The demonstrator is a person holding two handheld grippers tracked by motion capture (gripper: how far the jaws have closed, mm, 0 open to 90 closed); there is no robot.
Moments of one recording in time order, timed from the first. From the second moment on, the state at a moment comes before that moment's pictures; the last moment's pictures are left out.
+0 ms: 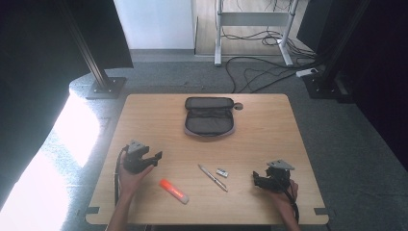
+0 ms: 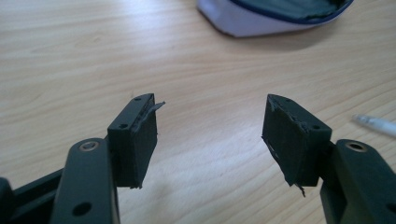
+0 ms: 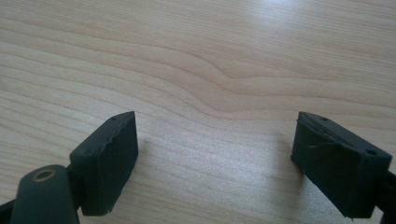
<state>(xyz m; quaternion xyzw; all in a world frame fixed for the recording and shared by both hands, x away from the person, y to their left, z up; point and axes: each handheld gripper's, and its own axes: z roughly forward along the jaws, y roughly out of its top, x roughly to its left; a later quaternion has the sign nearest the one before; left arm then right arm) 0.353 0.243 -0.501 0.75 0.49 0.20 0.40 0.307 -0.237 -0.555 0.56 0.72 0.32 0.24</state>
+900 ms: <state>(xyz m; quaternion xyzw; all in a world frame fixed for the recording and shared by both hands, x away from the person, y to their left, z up) 0.386 0.224 -0.480 0.74 0.49 0.17 0.42 0.306 -0.237 -0.555 0.56 0.72 0.32 0.24</state>
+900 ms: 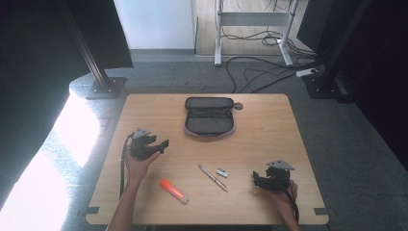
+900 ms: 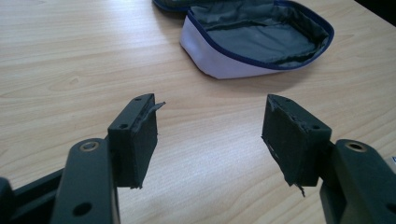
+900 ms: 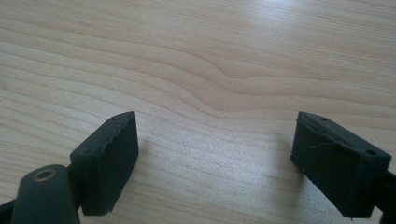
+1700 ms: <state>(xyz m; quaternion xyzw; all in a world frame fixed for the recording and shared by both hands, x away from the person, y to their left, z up) 0.426 0.204 -0.467 0.73 0.51 0.18 0.42 0.306 -0.236 -0.556 0.56 0.72 0.33 0.24</state>
